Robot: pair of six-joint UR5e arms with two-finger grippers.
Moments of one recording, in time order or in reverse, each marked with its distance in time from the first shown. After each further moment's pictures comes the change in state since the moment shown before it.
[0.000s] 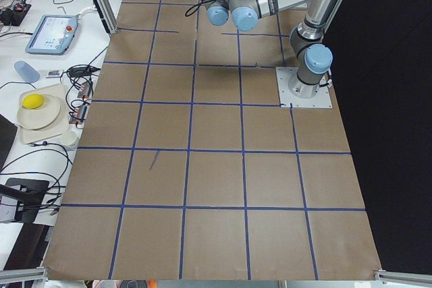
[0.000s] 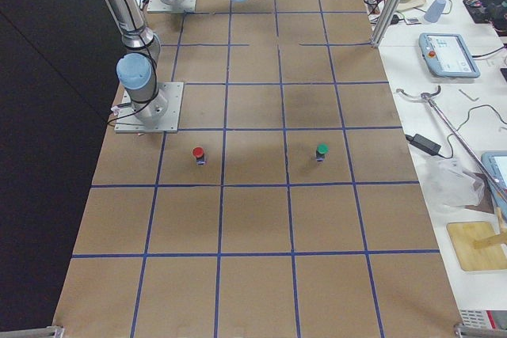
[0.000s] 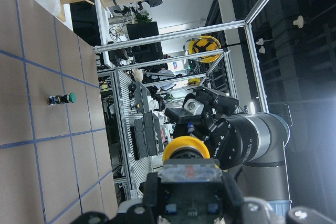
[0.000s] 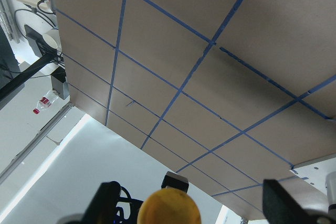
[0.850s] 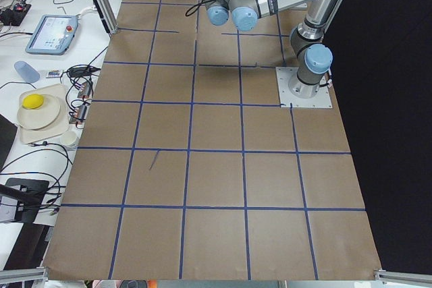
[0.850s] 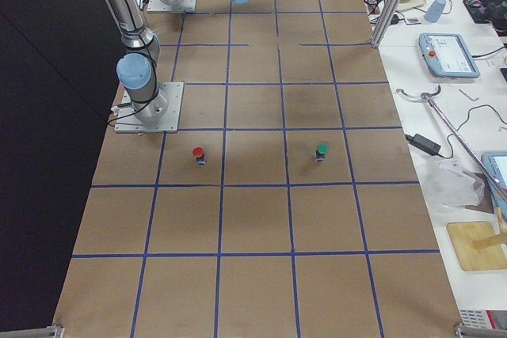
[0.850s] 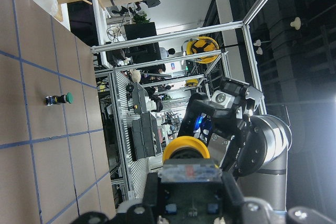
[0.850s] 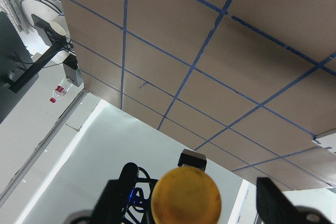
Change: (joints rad) left arm -0.001 0.000 0.000 0.002 -0.003 -0.001; right arm 0.009 0.008 0.025 -0.054 0.086 0.101
